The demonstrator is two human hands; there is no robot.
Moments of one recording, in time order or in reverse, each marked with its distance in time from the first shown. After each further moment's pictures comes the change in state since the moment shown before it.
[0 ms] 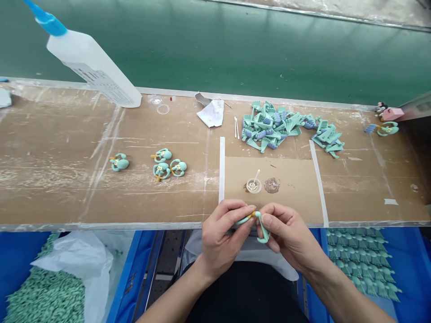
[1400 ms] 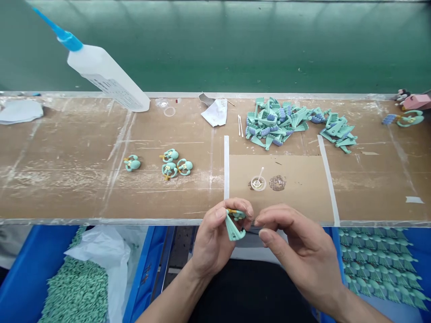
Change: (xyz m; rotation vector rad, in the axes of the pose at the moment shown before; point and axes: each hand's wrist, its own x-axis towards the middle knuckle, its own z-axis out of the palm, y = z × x) left_hand 0.012 0.020 -0.017 -0.944 -0.037 -0.737; right_hand -0.028 -0.014 0.031 -0.668 0.121 -0.615
